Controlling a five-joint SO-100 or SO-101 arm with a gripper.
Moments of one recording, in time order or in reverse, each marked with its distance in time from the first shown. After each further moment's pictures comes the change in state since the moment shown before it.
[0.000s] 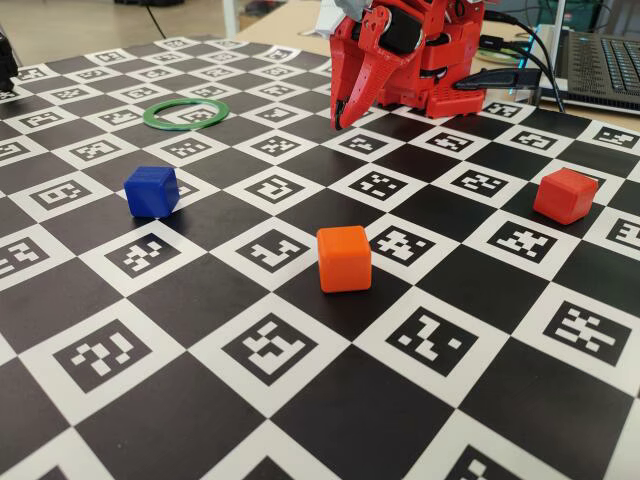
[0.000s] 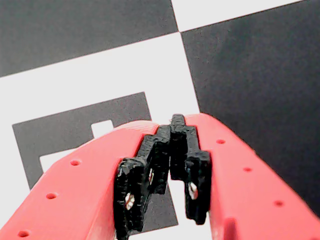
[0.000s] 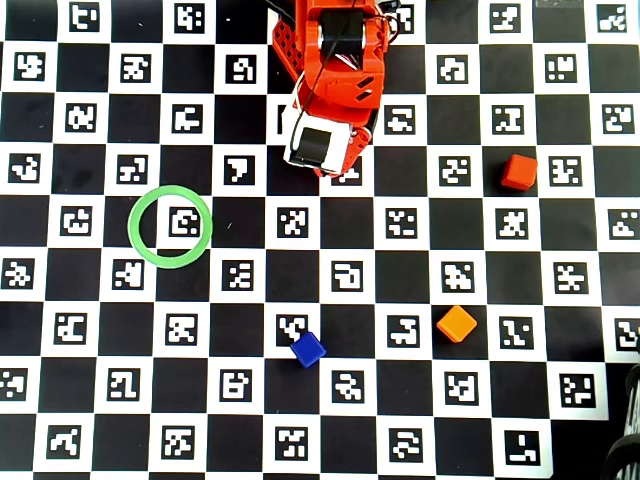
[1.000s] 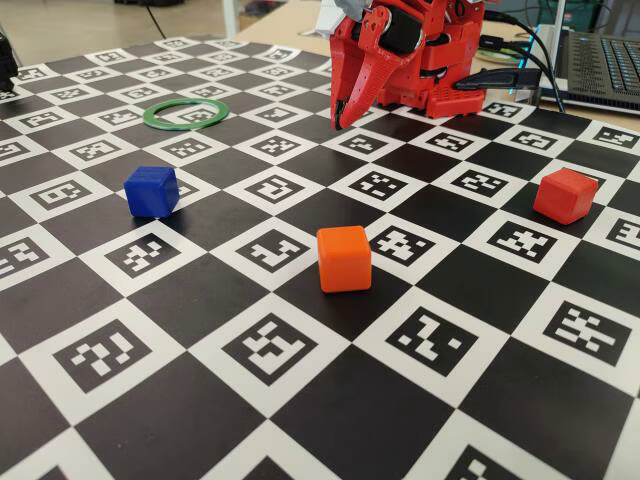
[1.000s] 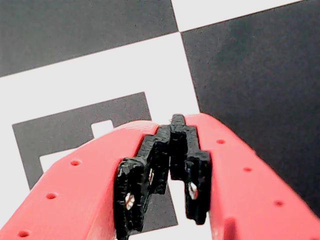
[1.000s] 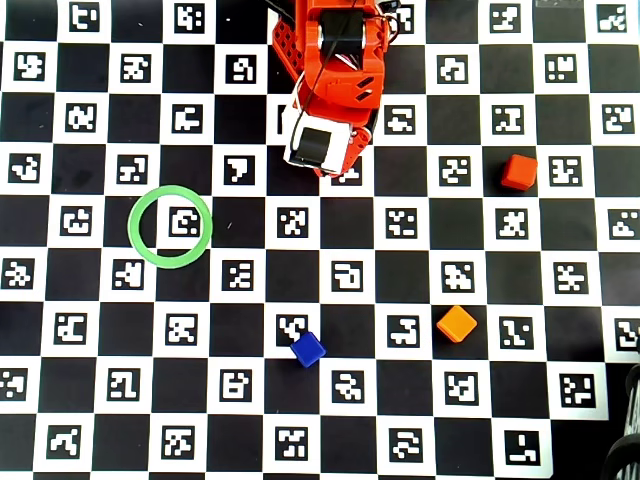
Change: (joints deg) arm 0.0 0.0 0.0 0.0 -1.0
